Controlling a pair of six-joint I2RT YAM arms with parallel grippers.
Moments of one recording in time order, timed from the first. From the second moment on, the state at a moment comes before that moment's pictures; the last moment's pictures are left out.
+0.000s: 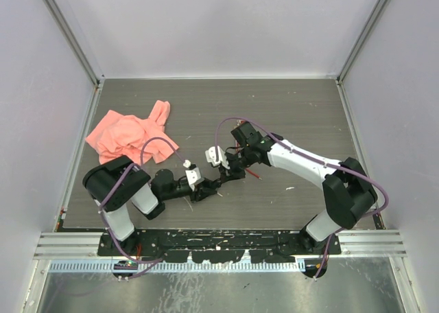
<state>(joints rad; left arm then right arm) -0.71 1.77 0.19 1.40 0.57 0.07 0.71 1.56 1.06 -0.57 -0.73 -0.91</state>
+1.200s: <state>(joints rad) -0.67 1.84 0.19 1.47 0.63 0.08 0.81 1.56 0.98 -0.21 -0.80 -0.79</state>
